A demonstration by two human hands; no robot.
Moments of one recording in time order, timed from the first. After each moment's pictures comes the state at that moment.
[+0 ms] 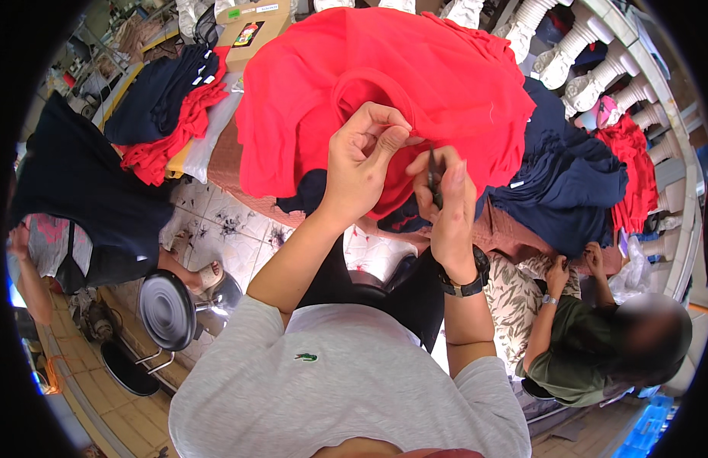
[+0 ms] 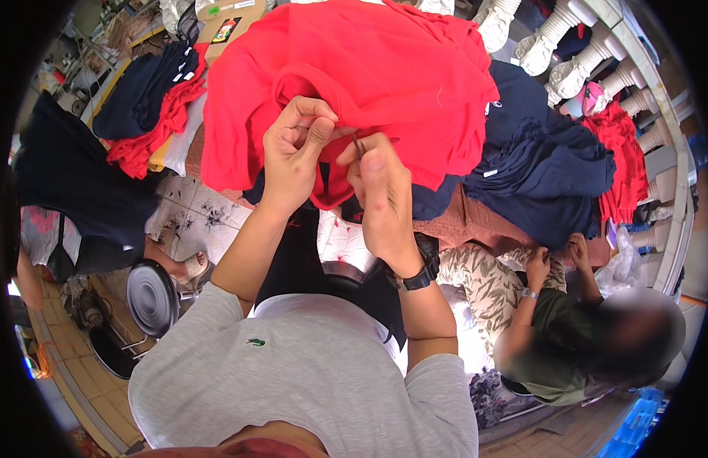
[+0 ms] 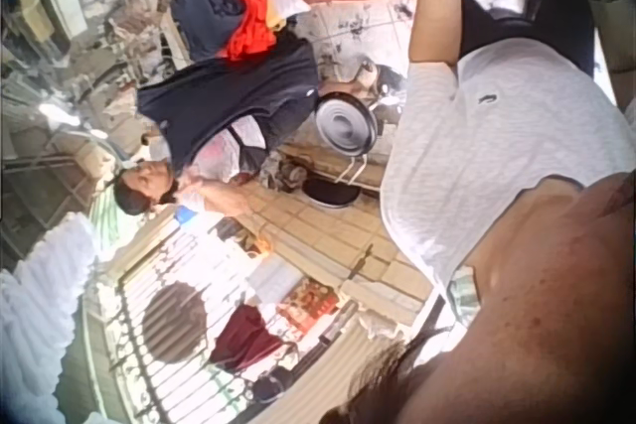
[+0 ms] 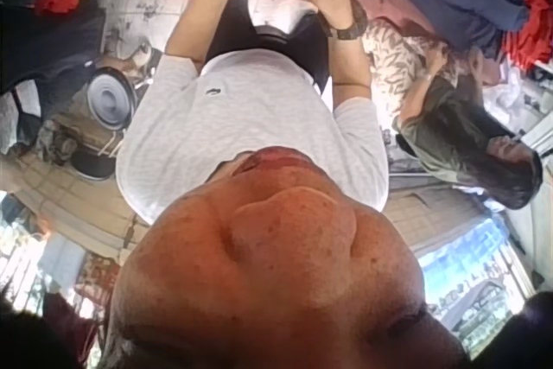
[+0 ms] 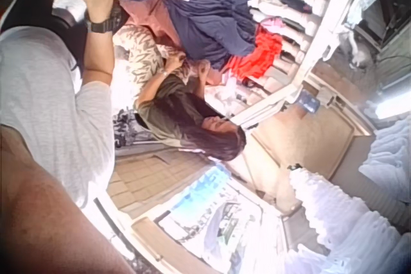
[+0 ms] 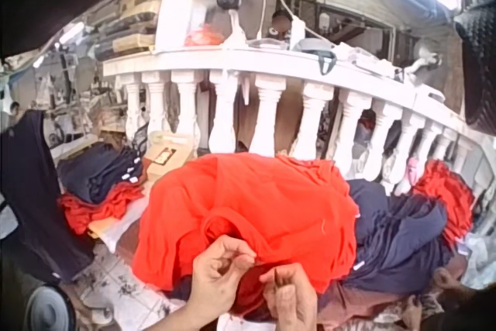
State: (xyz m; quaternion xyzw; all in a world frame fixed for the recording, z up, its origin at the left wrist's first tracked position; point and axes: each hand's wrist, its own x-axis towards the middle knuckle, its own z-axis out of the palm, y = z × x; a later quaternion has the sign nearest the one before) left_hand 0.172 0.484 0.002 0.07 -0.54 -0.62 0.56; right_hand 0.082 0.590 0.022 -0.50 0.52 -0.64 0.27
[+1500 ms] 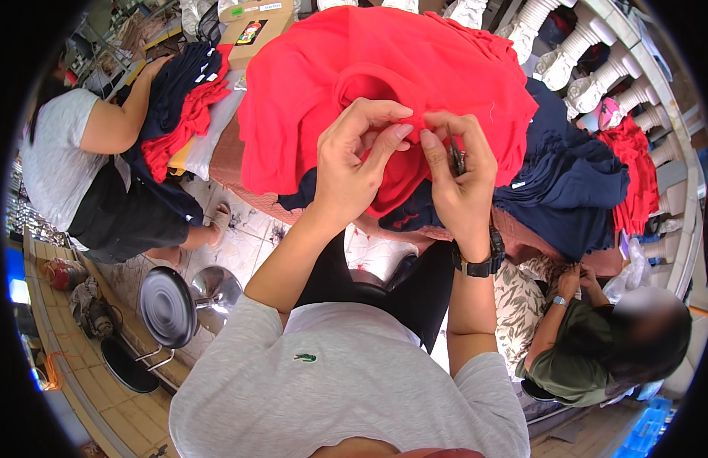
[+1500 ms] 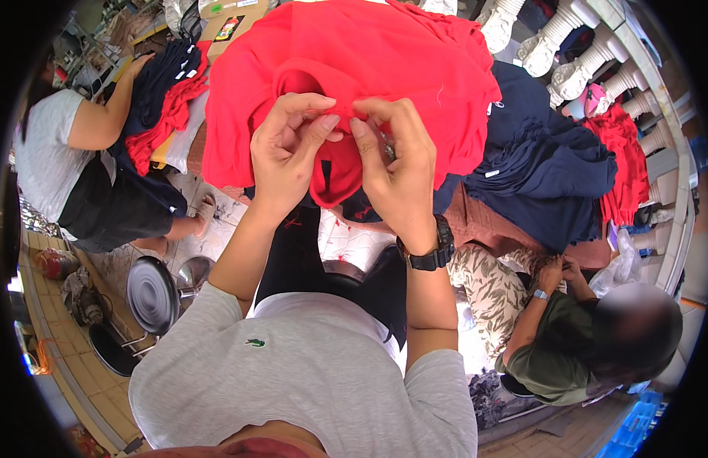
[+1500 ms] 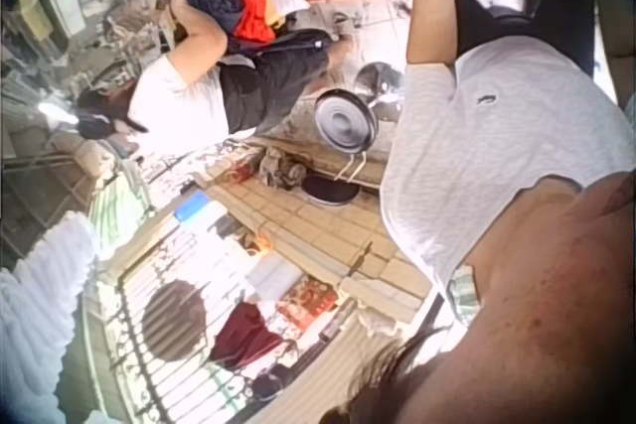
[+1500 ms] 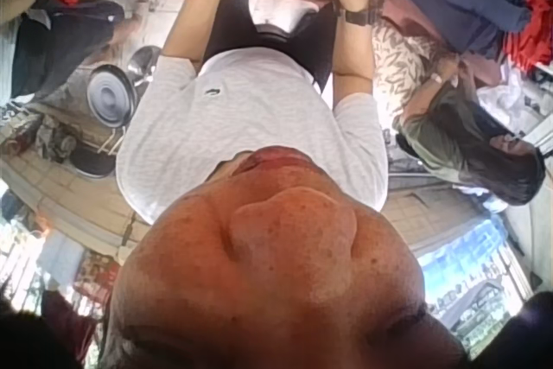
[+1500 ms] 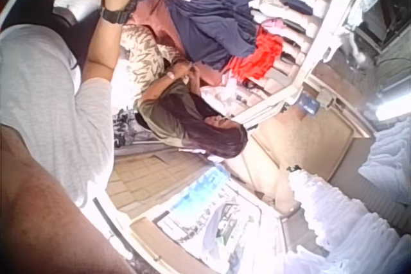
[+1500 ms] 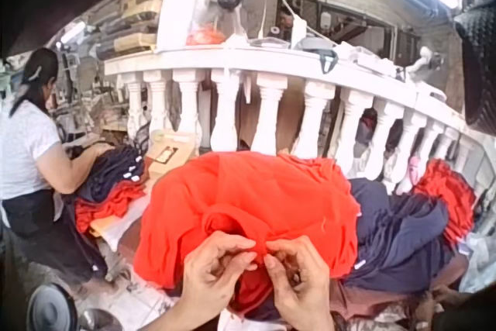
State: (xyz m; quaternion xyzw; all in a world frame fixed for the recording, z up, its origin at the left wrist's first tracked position) left_hand 0.185 0.481 0.007 0.09 -0.64 -0.49 0.58; right_hand 0.061 0.561 0.028 -0.56 0.55 -0.61 0.03
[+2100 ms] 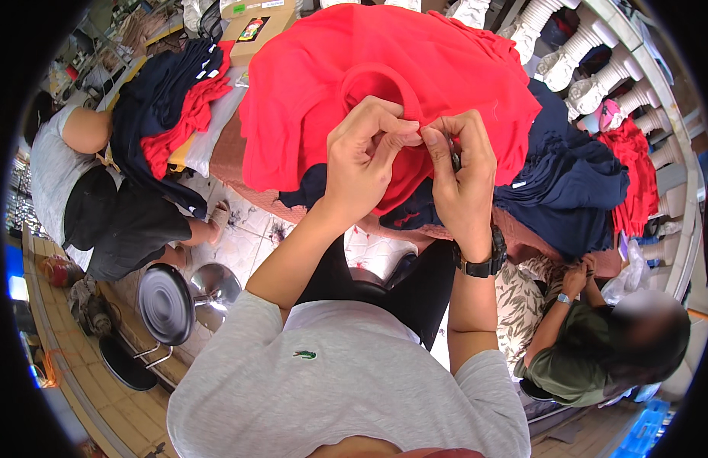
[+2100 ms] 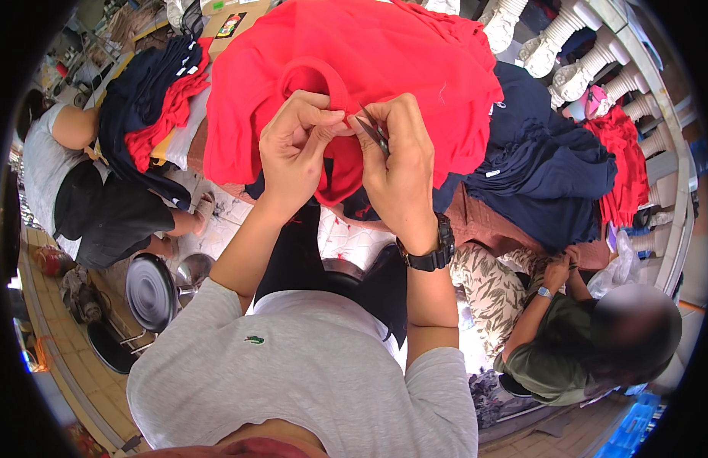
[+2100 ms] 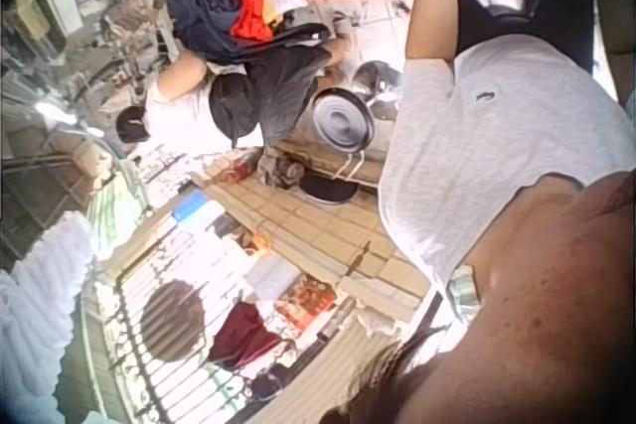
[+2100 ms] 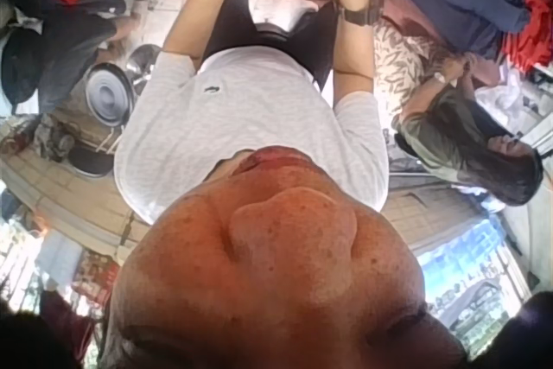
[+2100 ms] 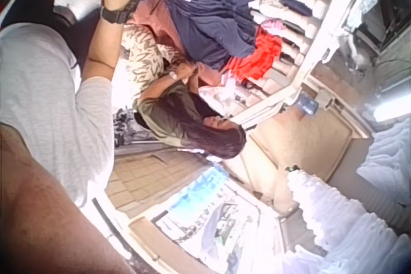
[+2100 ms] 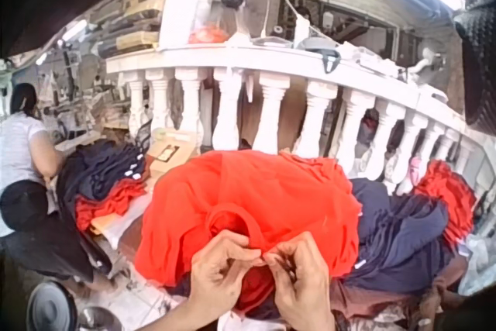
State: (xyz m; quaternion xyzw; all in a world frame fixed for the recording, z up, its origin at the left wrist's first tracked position) left_hand 0.183 0.473 -0.006 0.05 -0.68 -0.49 0.55; right_hand 0.060 0.560 0.034 -0.62 0.57 -0.54 -0.04
